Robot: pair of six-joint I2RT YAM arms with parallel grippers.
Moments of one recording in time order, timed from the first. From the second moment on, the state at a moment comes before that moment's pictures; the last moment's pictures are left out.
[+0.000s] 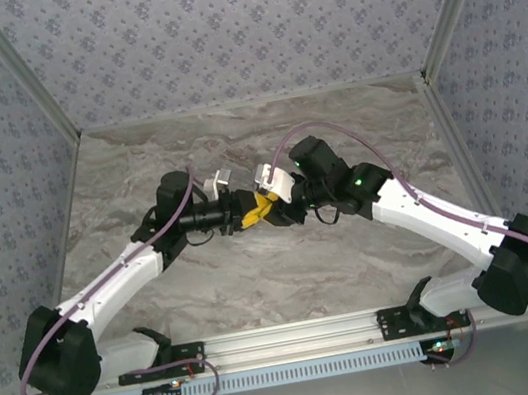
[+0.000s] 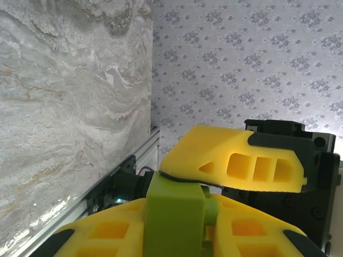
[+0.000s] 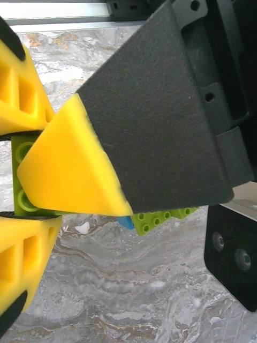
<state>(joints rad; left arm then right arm) -0.58 1.23 0.77 0.11 0.85 -1.32 0.78 1.32 1.16 -0.54 -0.35 -0.32</state>
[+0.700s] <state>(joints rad) -0.58 1.20 0.65 0.57 0.77 -1.71 0.68 1.29 1.11 -0.30 -0.58 -0.25</state>
